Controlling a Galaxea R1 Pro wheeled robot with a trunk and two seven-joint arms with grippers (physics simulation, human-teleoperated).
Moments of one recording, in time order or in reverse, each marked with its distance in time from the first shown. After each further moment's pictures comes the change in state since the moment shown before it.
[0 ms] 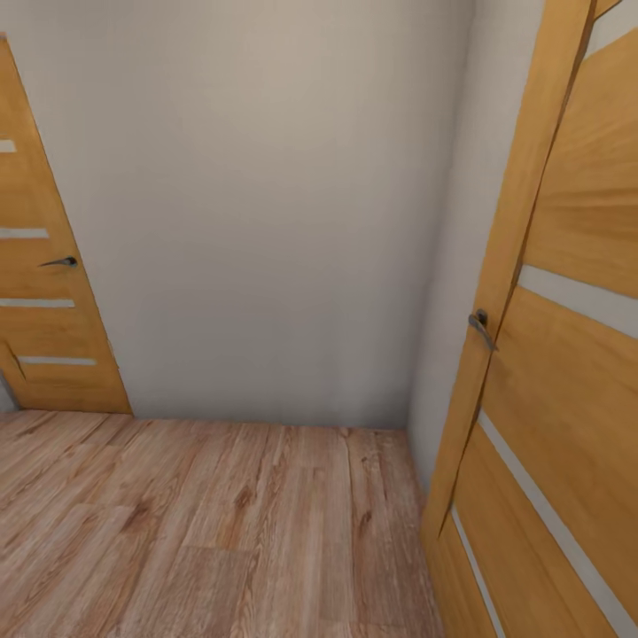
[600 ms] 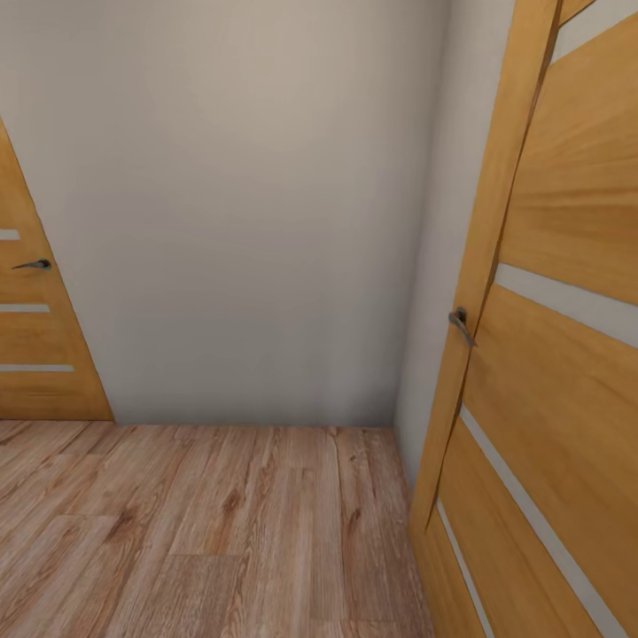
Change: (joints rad) left arm 0.000 0.000 0.000 0.000 0.000 0.000 0.000; right arm 0.000 -0.002 -0.001 0.000 -0.007 0.000 0.000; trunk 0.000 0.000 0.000
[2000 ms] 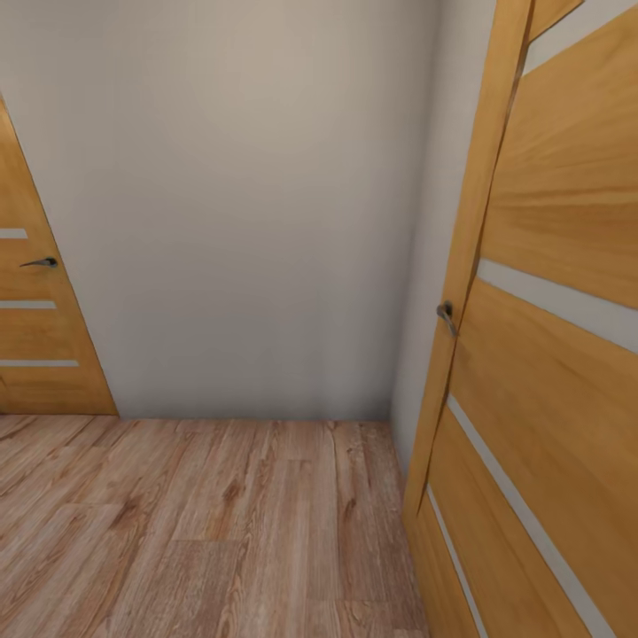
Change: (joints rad) left arm 0.000 0.000 -0.001 0.000 0.001 0.000 0.000; right arm 0.000 0.000 -0.001 0.000 0.000 0.000 0.000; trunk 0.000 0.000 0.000
